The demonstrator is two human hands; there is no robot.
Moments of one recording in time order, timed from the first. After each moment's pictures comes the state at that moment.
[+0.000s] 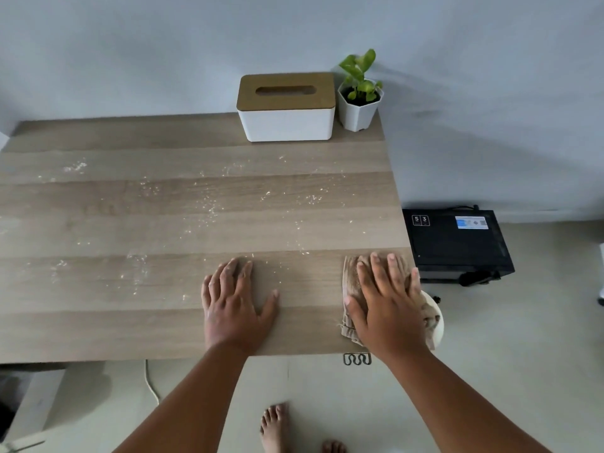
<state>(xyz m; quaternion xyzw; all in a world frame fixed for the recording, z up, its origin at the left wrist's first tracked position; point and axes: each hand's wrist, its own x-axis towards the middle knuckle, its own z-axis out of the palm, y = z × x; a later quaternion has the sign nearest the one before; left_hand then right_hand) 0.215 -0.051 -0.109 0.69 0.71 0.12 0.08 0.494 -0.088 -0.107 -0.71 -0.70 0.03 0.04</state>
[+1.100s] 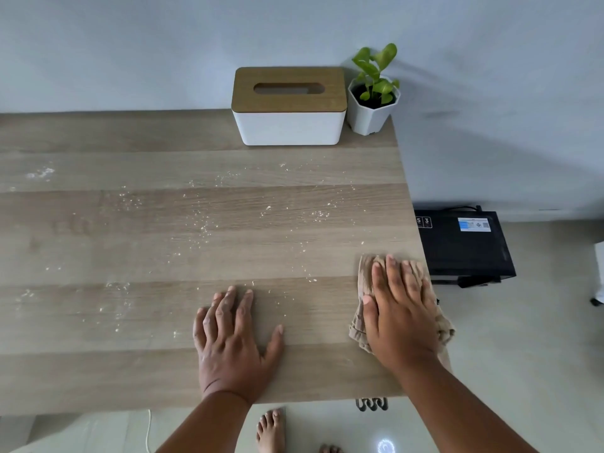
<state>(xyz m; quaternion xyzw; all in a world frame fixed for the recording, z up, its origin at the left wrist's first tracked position) 0.212 -0.044 -0.116 0.69 0.71 0.09 0.09 0.489 -0.039 -0.108 -0.75 -0.66 0.02 0.04</state>
